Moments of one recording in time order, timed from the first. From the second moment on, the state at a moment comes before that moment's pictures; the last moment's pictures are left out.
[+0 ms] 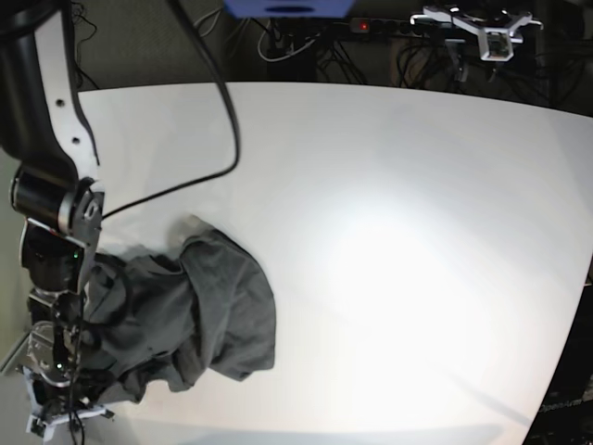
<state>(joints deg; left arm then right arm) 58.0 -2.5 -12.6 115.9 -2.3 -0.6 0.7 53.9 13.9 16.7 26.6 -0.5 0.6 0.2</state>
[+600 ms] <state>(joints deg) 55.7 -1.9 -12.0 115.9 -2.2 -1.0 0.8 23.2 10.3 16.3 49.5 -0.6 6.7 -0.5</state>
